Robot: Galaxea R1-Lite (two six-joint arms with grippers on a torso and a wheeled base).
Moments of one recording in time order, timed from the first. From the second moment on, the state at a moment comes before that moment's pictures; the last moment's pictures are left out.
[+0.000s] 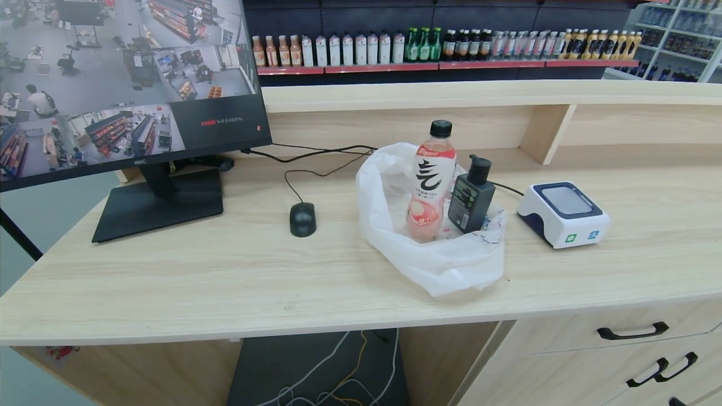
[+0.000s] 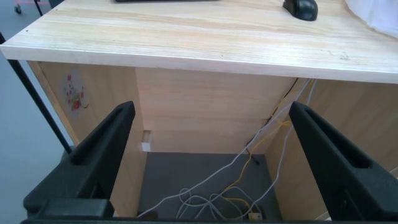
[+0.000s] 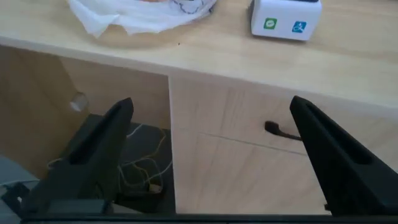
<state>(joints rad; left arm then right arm) 0.00 0.00 0.00 0.00 0.01 -0.02 0.23 0.44 -0.02 -0.36 0.00 -0.13</state>
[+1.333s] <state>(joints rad) 0.00 0.00 0.00 0.00 0.01 -0.02 -0.01 0.00 0.00 0.00 -0.02 0.00</state>
